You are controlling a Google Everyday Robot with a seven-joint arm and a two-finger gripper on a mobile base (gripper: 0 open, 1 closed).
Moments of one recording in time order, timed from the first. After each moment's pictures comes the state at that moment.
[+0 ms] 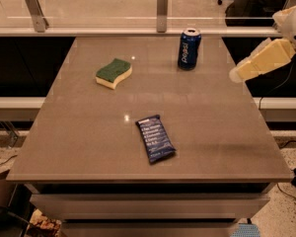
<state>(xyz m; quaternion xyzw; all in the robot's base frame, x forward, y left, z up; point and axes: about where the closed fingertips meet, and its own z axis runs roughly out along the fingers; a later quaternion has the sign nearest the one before) 0.535 -0.227 0.994 -0.42 0.81 0.04 0.40</state>
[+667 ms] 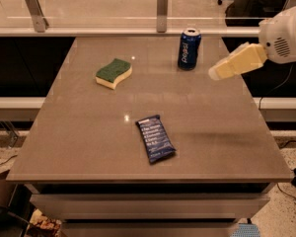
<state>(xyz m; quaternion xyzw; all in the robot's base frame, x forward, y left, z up) 0.558 -0.209 0.974 -0.36 0.82 0.05 0.44</state>
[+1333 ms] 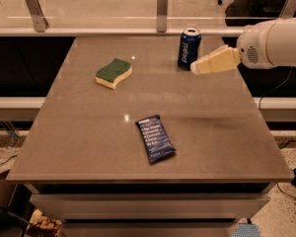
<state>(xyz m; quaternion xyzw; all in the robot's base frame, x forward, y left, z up) 0.603 -0.188 0.952 -0.31 0.80 0.08 0.50</state>
